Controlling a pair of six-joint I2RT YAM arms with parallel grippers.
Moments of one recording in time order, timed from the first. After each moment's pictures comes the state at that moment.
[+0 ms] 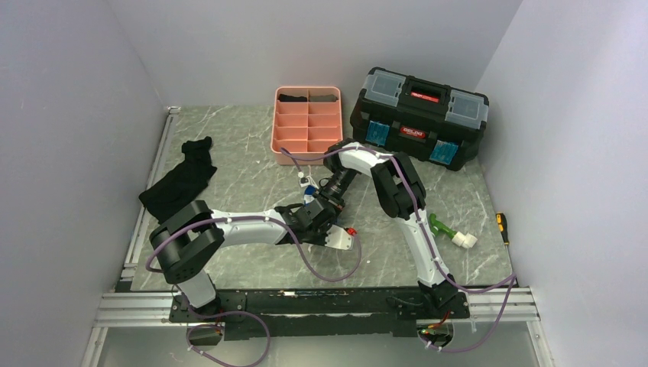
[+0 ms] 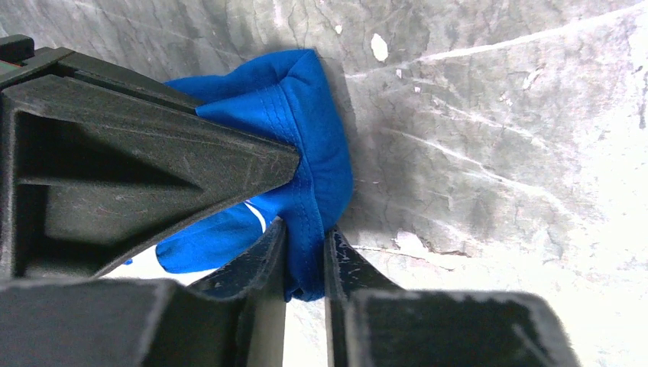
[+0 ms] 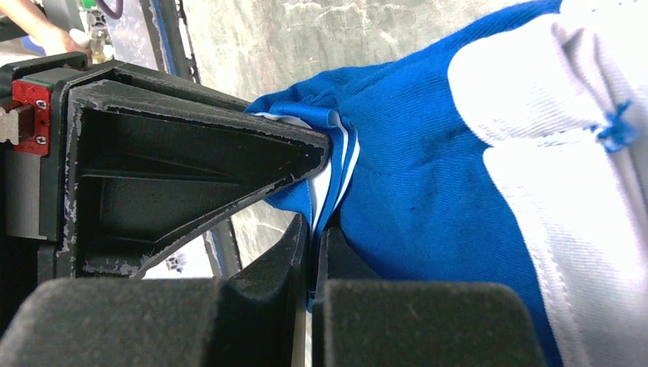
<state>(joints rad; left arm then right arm) -1.01 1.67 0.89 -0.23 -0.04 0.82 0.57 2.43 1.84 -1.37 -0.91 -0.79</state>
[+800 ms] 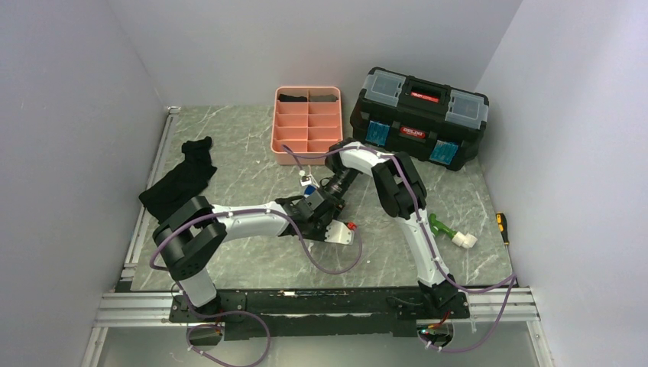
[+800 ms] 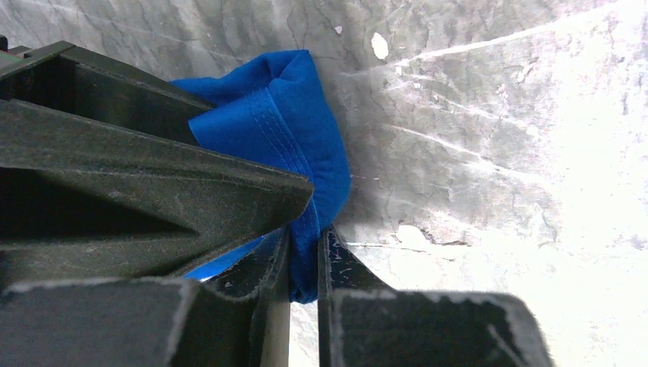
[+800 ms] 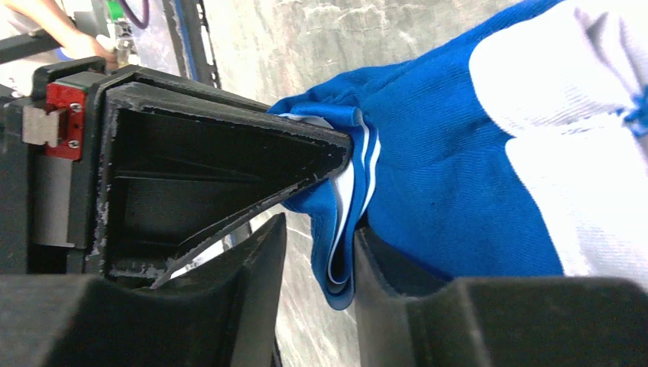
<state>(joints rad) -0.96 1.70 0.96 -0.33 0.05 0.83 0.55 2.43 1.84 -1.40 -0.95 -0.78</state>
